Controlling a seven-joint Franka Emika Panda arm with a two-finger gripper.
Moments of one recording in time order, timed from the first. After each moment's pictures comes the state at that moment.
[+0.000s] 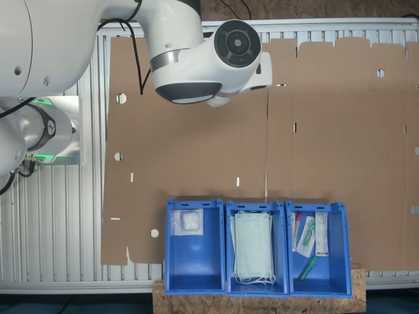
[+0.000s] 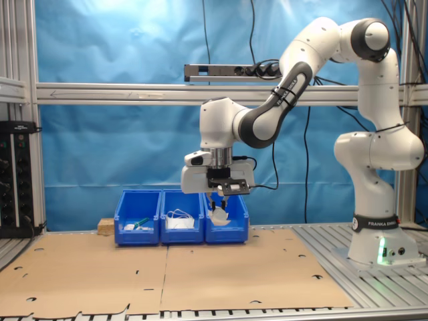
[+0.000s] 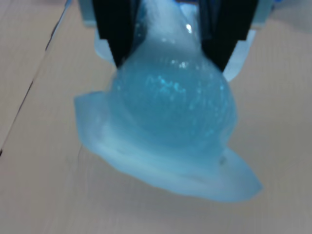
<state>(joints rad) 0.73 0.04 -0.60 -2.37 -0.03 2.37 -0.70</state>
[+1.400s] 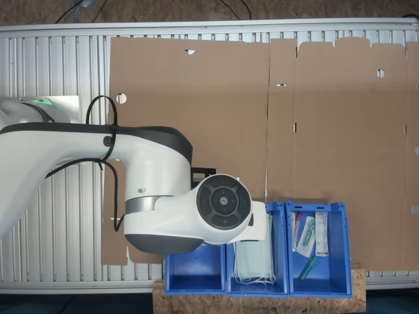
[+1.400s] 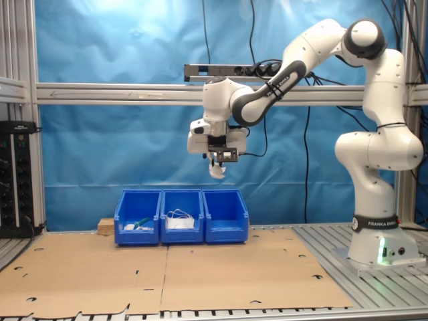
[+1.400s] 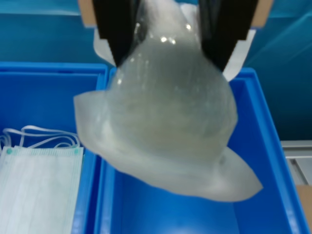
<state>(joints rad) 0.64 -0.18 -1.01 -2.31 -0.62 2.21 -0.70</state>
